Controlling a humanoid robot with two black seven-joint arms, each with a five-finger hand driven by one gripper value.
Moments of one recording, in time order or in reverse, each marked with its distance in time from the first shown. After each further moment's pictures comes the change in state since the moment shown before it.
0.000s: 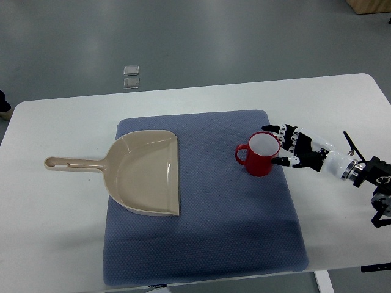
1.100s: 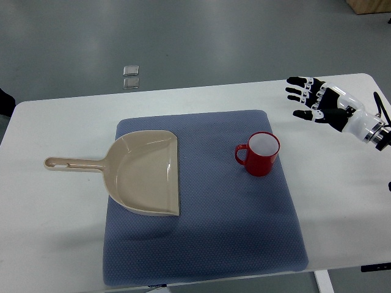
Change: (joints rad) left arm 0.000 0.000 0.001 0.001 0.000 0.001 0.000; right arm 0.112 -0.105 0.030 0.005 0.146 0.000 -0.025
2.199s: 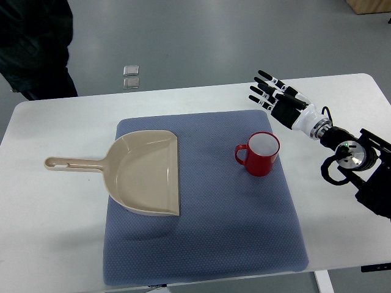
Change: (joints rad) left arm 0.000 0.000 -0.002 0.011 0.000 0.000 0.000; right arm 0.097 0.235 -0.011 -0.023 0.675 -0.189 -0.470
